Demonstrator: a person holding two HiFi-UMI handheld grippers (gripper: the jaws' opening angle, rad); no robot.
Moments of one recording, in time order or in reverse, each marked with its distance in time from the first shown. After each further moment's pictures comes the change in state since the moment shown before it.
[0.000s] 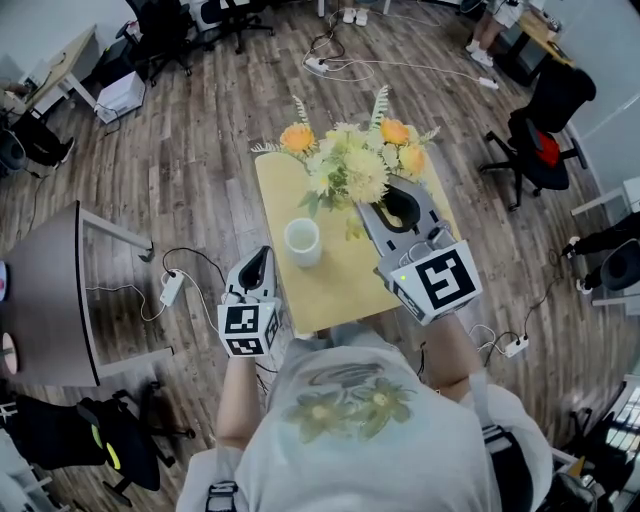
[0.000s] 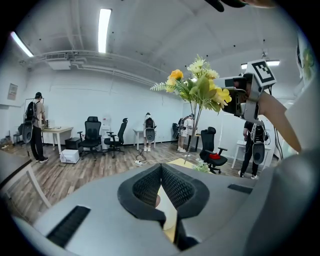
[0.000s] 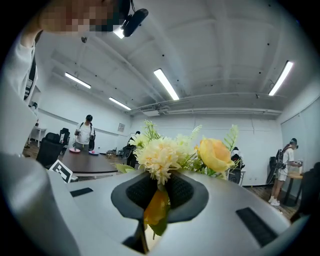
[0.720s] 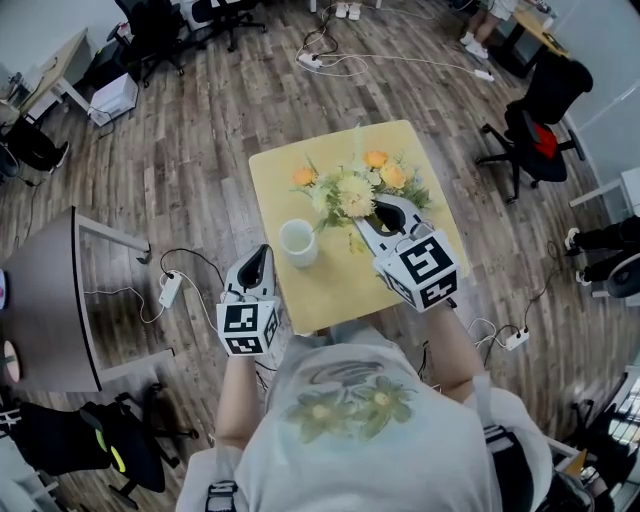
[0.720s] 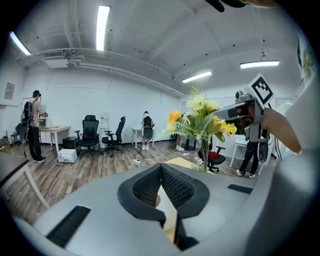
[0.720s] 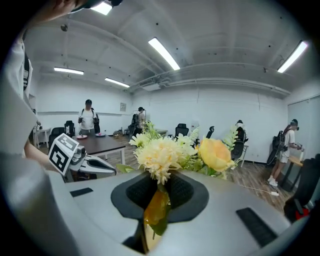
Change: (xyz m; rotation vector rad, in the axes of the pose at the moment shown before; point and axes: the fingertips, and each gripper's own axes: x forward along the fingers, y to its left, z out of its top) left arm 0.015 -0.003 -0.002 0.004 0.016 -0.021; right arm 0.004 -0.006 -0.102 0.061 0.322 0.059
